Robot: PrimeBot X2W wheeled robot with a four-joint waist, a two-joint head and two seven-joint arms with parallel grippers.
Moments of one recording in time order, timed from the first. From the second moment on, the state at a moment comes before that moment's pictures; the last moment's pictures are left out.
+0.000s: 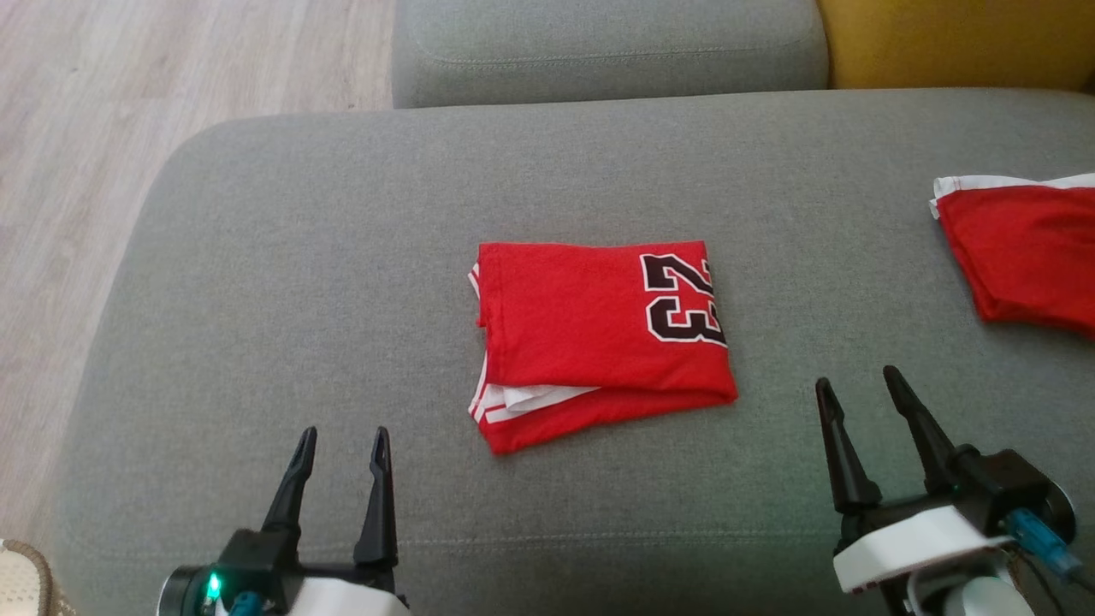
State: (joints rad) left arm 0.20 0.06 -0.24 -0.02 -0.11 0.10 -0.25; right arm 0.06 -0.05 -0.02 0.11 0.11 0.13 -0.25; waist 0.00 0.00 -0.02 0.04
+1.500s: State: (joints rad) left arm 0.01 0.06 -0.43 -0.01 -0.07 0.10 -0.25; right arm -0.54 -0.21 0.10 0.89 0.50 0.13 -0.12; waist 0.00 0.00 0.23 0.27
